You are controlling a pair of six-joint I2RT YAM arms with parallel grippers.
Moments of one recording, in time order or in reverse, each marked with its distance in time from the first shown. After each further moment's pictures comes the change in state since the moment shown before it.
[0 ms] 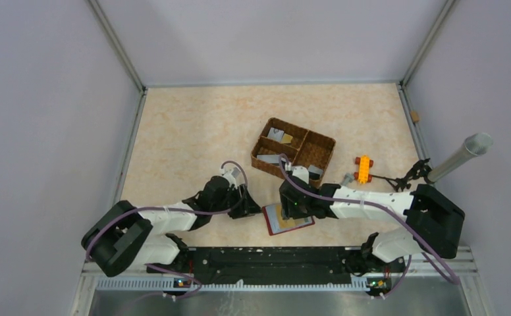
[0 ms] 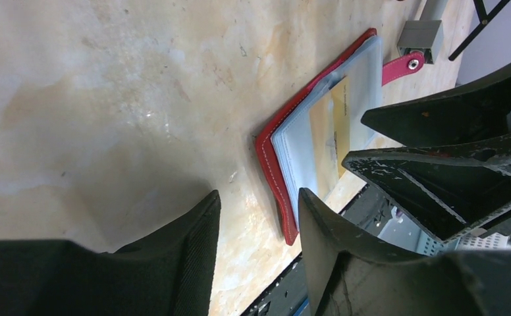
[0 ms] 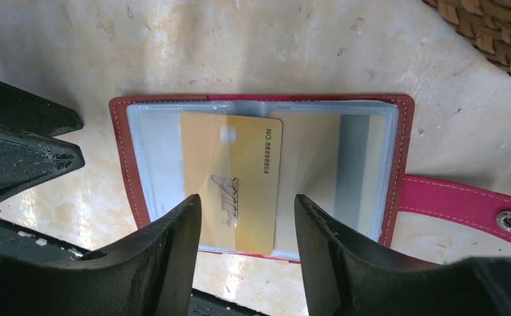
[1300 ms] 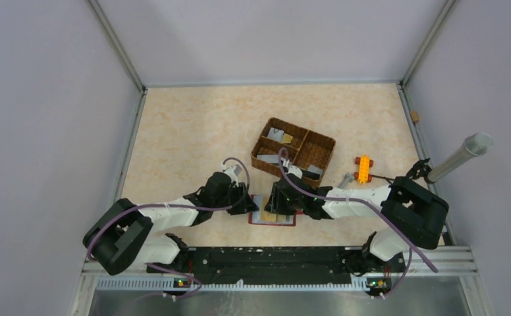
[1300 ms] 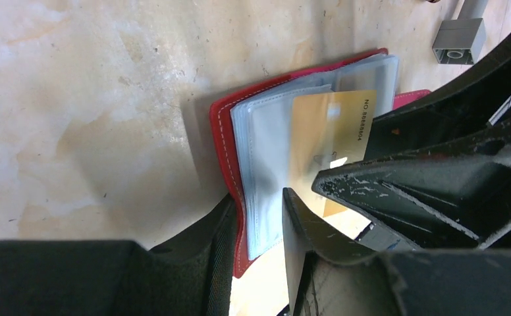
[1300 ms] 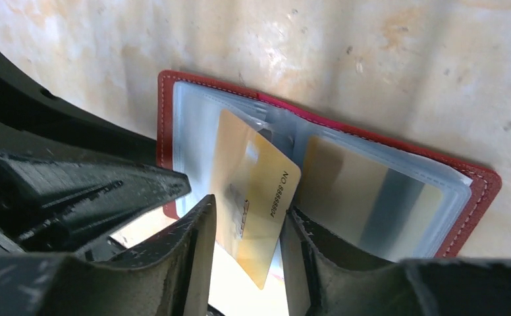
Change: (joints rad) left arm 0.014 0.040 0.058 -0.081 -0.032 0.125; right arm -0.042 0.144 -0.097 0.491 -0.157 0.175
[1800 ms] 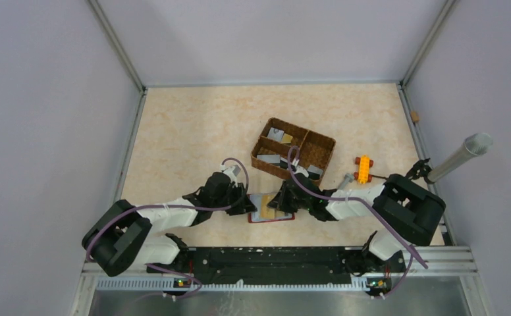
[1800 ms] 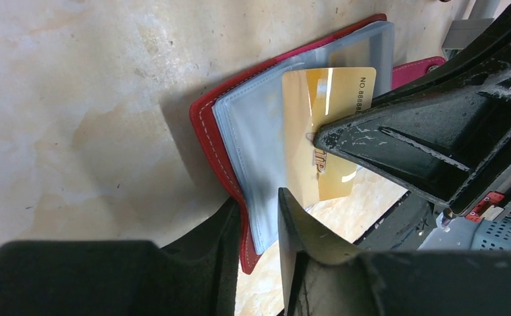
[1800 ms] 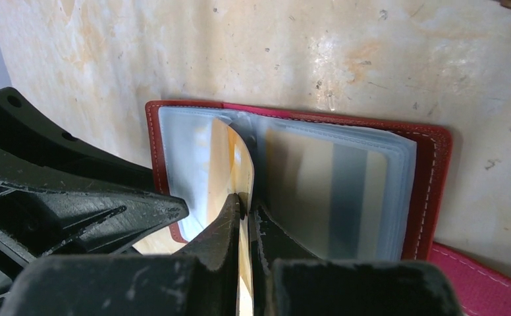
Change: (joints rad) left arm 0.002 -0.005 0.000 -0.029 -0.013 0.000; right arm -0.068 0.035 -0.115 0.233 -0.066 0.083
